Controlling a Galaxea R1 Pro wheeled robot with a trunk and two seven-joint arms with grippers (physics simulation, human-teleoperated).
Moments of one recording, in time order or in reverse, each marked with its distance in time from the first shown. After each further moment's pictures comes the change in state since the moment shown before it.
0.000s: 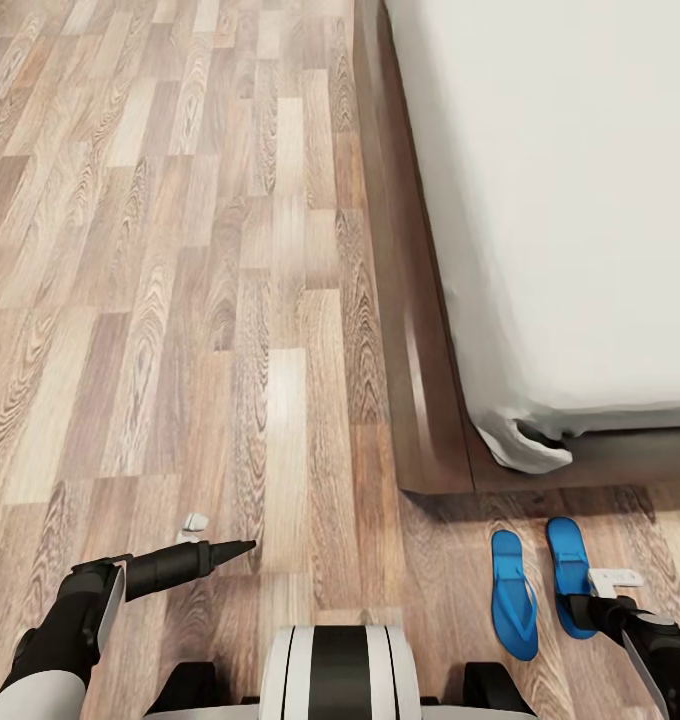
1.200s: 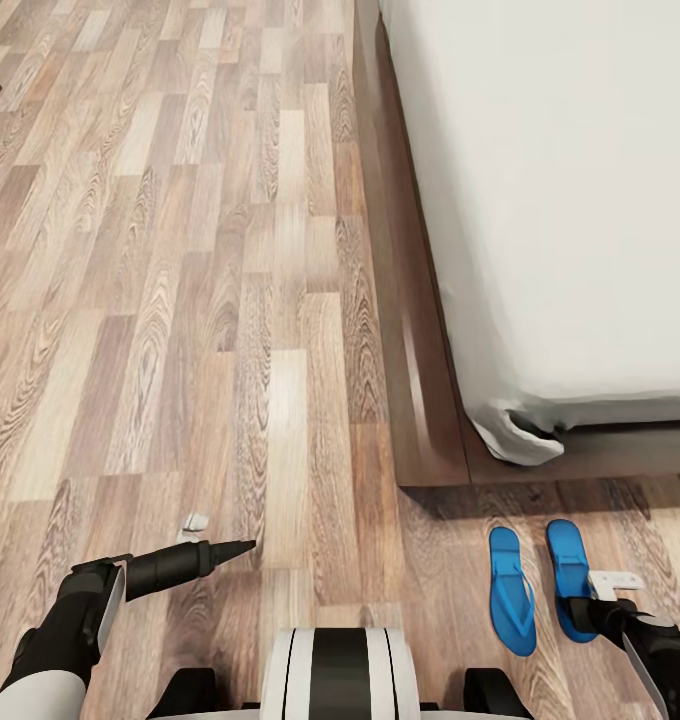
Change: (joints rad) left arm 0.000 0.000 0.000 0.000 0.000 0.000 0.002; right arm 0.001 0.000 0.000 0.009 0.001 0.003 0.000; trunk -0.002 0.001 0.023
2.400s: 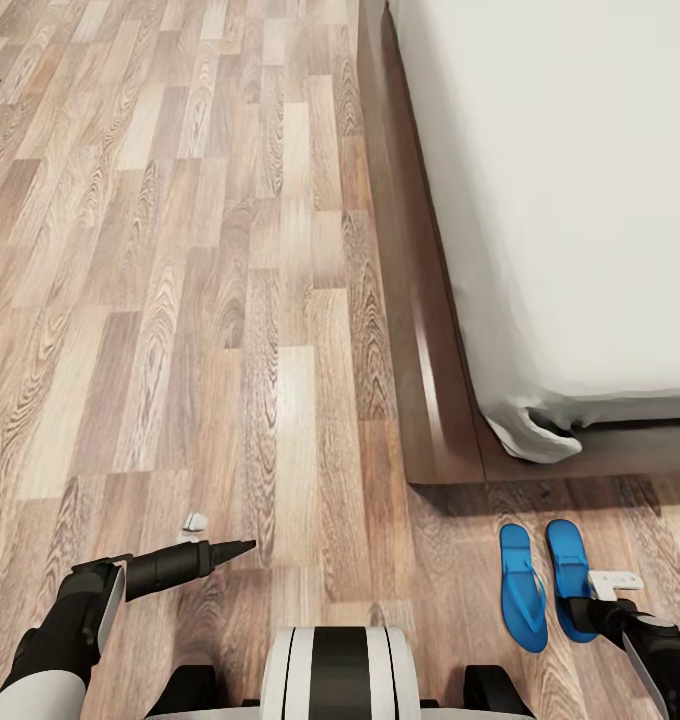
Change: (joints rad) left arm 0.000 0.000 0.000 0.000 0.000 0.001 -0.001; right arm 0.000 0.000 0.000 0.000 0.000 0.000 0.001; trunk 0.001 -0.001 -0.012
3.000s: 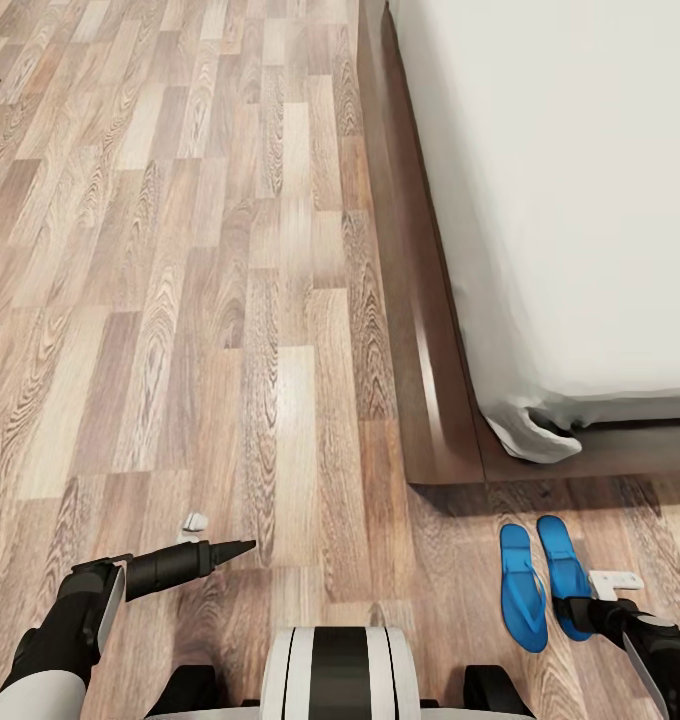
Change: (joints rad) left arm 0.000 0.000 0.000 0.000 0.000 0.000 0.000; right arm 0.000 -0.001 -0.001 -0.001 0.000 0.001 0.000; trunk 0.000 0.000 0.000
